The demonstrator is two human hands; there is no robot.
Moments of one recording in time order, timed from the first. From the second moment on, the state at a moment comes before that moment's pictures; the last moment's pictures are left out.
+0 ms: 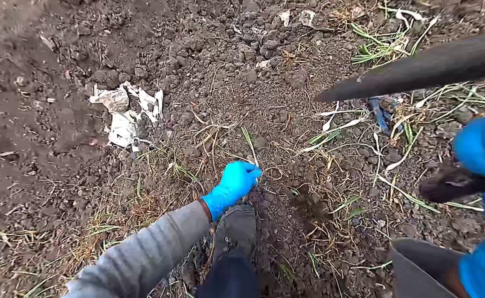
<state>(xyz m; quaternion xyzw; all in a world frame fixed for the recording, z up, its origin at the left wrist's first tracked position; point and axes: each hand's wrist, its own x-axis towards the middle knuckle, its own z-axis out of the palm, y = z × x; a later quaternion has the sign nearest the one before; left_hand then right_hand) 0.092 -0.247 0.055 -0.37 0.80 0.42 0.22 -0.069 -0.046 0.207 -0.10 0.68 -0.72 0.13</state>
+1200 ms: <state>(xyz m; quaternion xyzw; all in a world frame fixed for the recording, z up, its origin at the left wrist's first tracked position) 0.029 -0.323 0.061 -0.06 0.97 0.03 0.23 0.017 -0.140 0.024 -0.07 0.75 -0.57 0.32</state>
